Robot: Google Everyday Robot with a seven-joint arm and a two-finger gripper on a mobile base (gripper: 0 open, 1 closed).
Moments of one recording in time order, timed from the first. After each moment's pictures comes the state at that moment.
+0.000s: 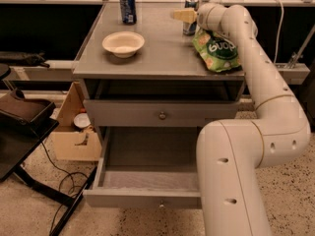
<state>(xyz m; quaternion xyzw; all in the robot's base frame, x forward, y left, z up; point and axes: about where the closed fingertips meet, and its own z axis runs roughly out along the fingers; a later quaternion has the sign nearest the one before) 0.985 -0.142 0.909 -0.17 0.73 0.16 0.65</state>
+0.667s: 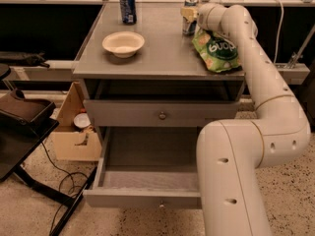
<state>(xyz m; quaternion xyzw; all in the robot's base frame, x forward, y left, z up) 0.985 -0.142 0.909 -0.17 0.73 0.16 0.65</state>
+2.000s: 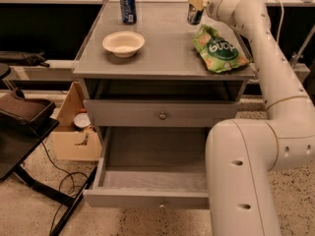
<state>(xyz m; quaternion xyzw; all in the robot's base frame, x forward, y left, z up) 0.969 -0.160 0.956 -0.16 0.70 0.17 0.67</state>
